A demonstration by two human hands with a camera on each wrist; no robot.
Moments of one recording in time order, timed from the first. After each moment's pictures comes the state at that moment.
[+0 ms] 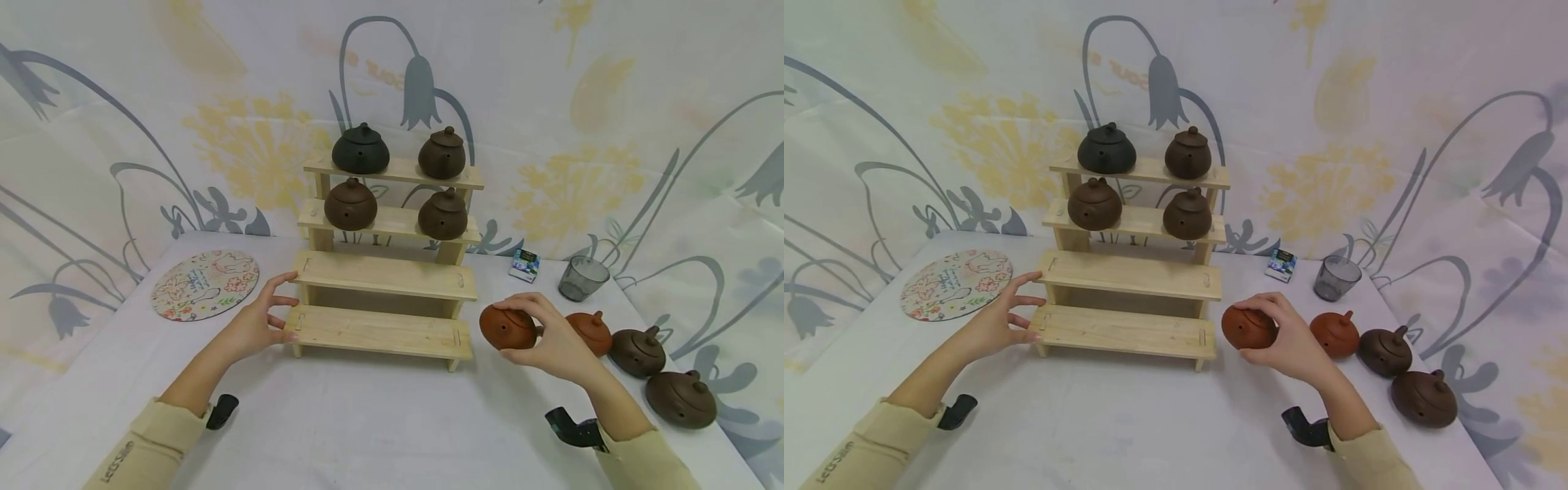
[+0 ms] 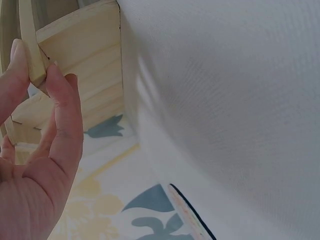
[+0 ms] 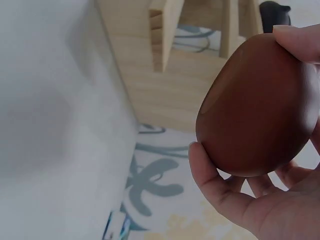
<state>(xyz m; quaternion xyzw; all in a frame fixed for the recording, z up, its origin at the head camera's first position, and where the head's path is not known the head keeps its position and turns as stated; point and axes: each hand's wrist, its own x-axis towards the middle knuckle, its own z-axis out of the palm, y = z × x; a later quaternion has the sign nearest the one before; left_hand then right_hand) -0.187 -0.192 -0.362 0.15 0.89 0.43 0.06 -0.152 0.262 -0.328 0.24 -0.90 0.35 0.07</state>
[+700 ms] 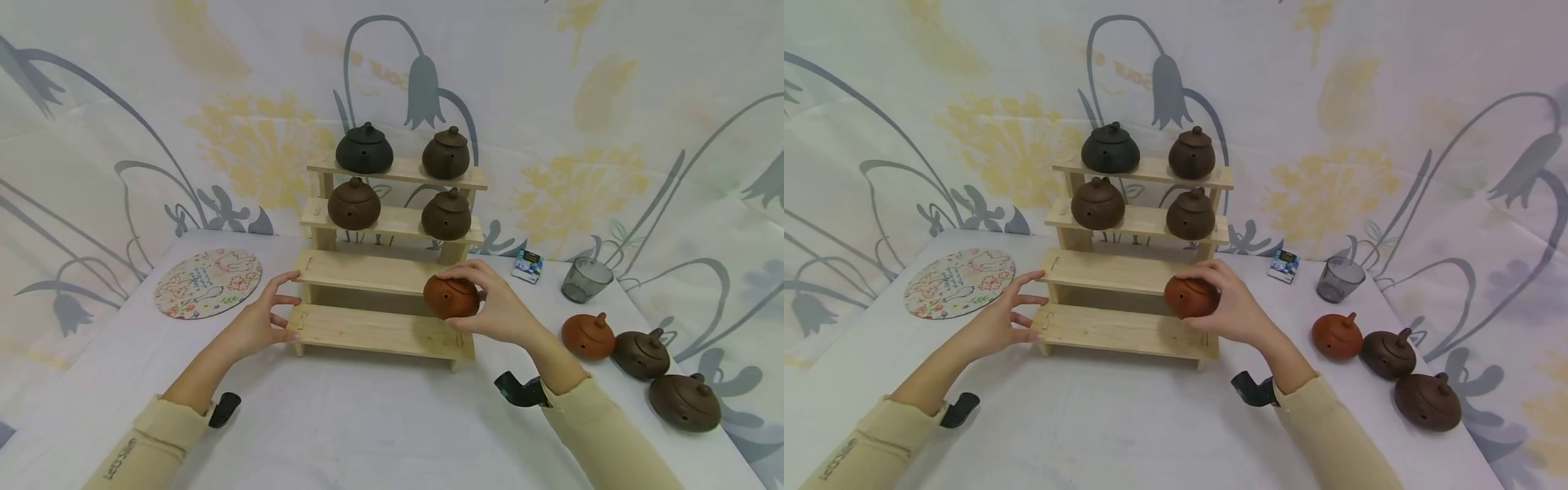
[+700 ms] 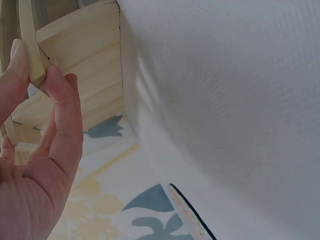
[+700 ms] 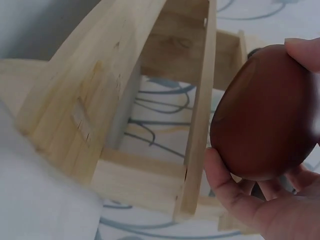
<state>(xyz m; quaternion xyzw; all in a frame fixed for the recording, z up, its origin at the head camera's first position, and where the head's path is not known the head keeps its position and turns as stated) -0.187 -0.193 -0.362 0.14 0.89 0.43 0.06 -0.190 0.188 -0.303 0.31 -0.86 0.41 0.04</state>
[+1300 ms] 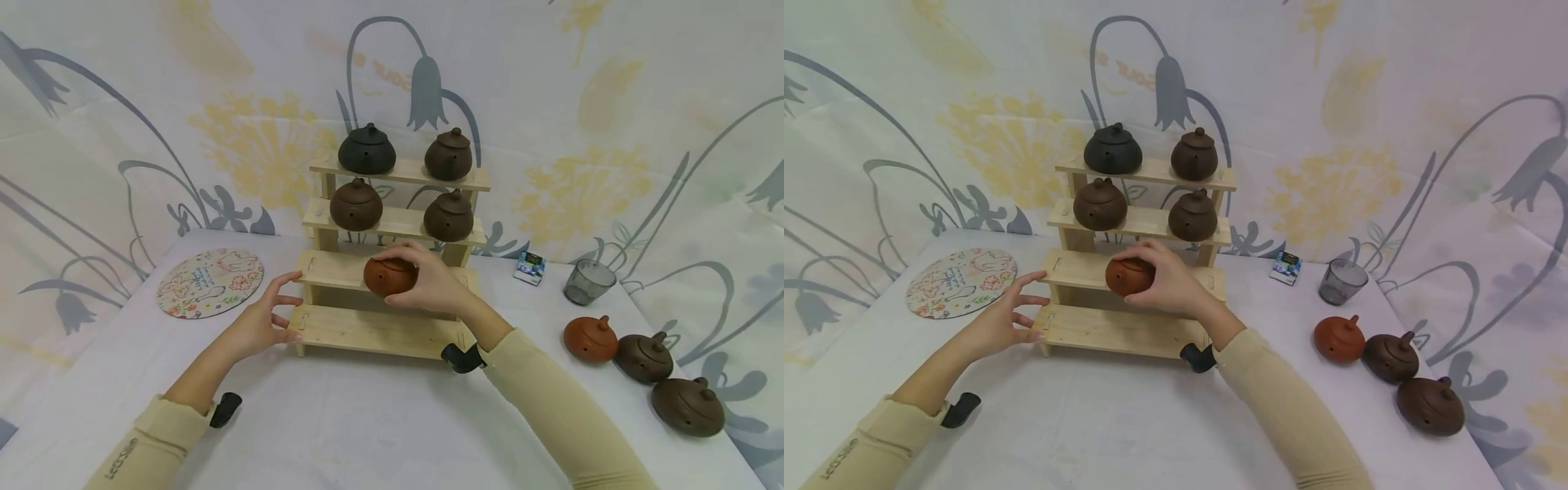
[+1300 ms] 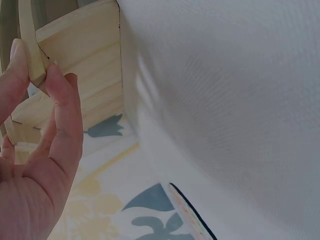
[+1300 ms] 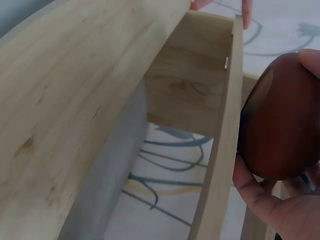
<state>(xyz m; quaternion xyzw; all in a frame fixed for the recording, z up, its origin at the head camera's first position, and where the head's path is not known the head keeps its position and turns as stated) -0.187 -0.193 -0.362 0.14 0.89 0.43 0.06 -0.237 0.109 -0.301 0.37 -0.82 0.43 0.01</state>
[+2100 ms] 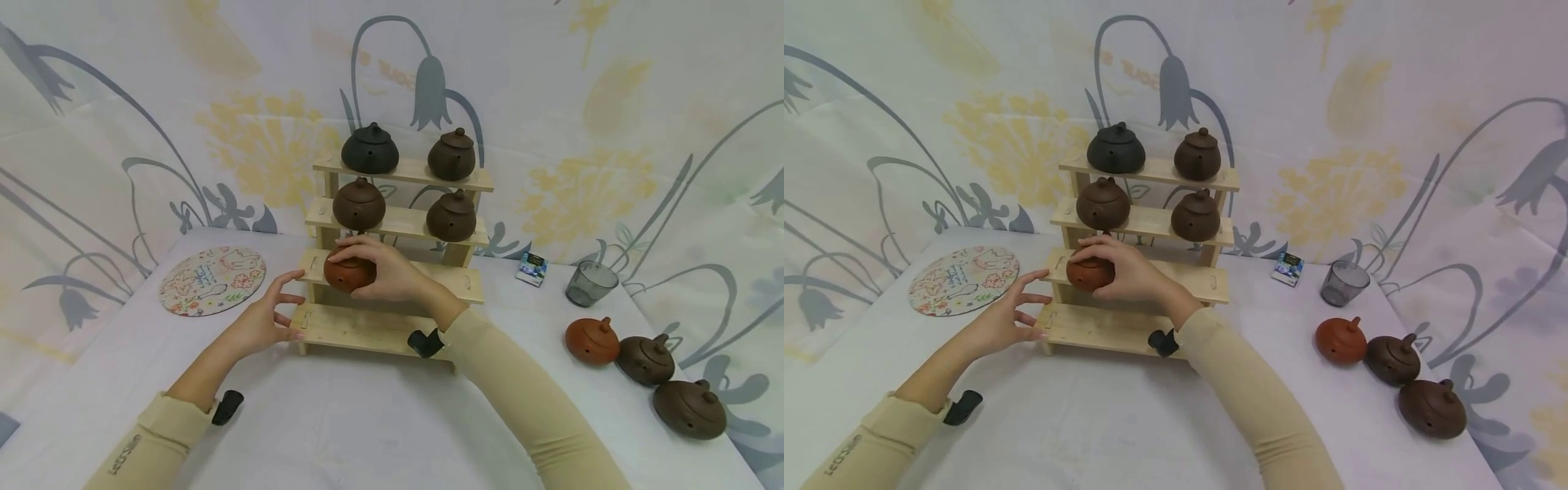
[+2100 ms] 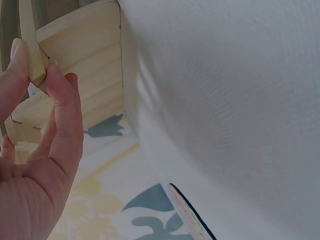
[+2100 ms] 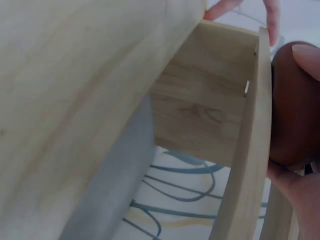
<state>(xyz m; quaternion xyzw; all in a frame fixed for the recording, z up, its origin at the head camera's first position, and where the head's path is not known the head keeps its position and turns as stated) -0.189 -0.192 -0.362 0.13 0.88 0.44 0.07 -0.262 0.056 -0.305 0.49 -0.79 0.37 0.00</state>
